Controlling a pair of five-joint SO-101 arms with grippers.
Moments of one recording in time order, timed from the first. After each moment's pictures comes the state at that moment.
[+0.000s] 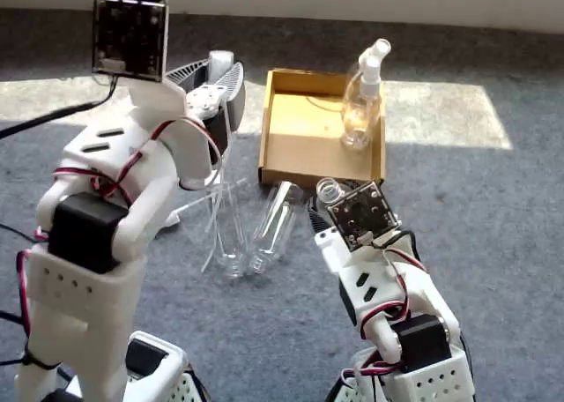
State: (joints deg) left arm 14.8 -38.0 1.4 61.5 13.7; right arm -22.9 -84.9 66.7 45.7 16.7
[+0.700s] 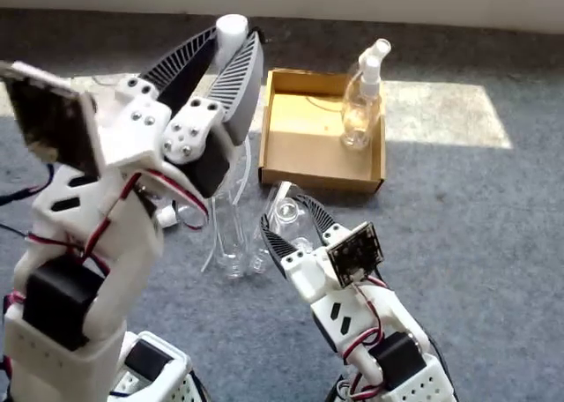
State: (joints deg) left arm 22.3 -51.4 8.4 41.8 13.8; right arm -36.4 -103.6 88.9 32.7 4.8
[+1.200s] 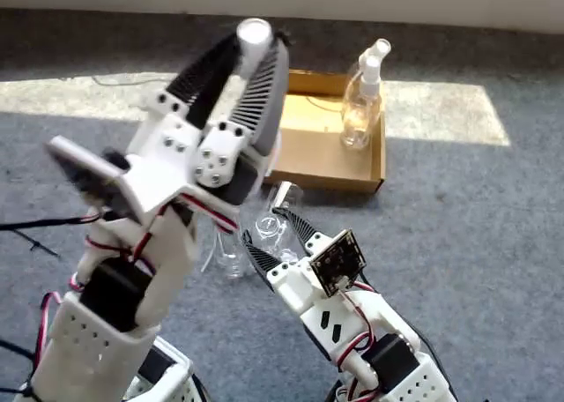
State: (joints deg) left arm 27.6 -56.7 31.9 11.9 9.9; right arm -42.5 -104.7 90.2 30.5 4.8
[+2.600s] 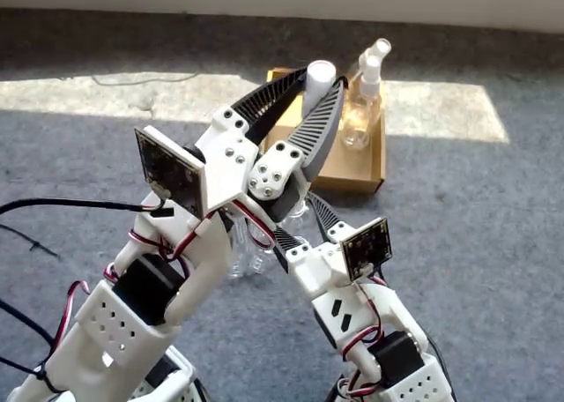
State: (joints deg) left arm 34.6 -54.5 36.4 11.6 9.6; right arm -34.5 -104.7 90.2 29.3 -0.9
